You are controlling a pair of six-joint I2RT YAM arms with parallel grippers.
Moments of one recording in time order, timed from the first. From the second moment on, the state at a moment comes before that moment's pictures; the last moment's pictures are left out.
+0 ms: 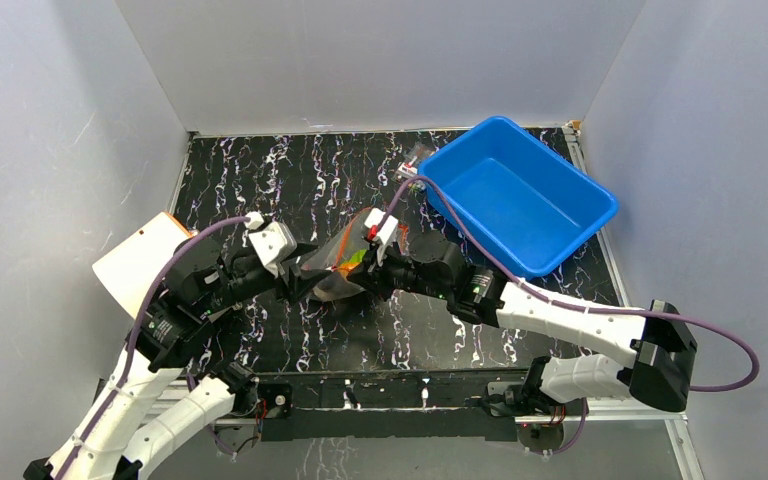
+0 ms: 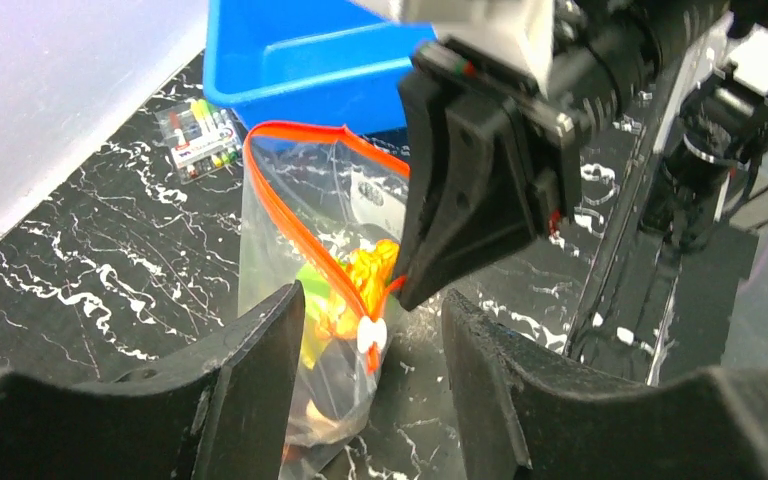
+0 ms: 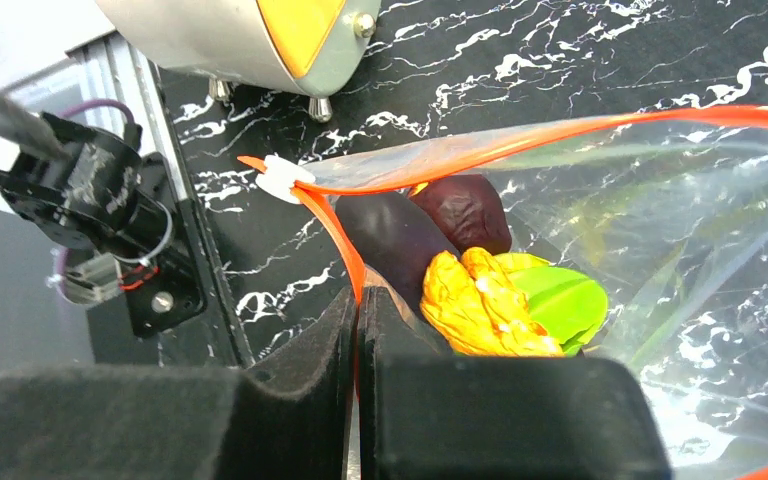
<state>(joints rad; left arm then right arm) -0.59 0.63 0.94 -0.49 0.41 0.15 1.06 1.23 0.91 0.07 -0.12 0.08</state>
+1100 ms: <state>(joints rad) -0.59 0.63 0.78 -0.48 0.48 0.30 1.04 1.17 0.91 0.06 -0.12 0.25</state>
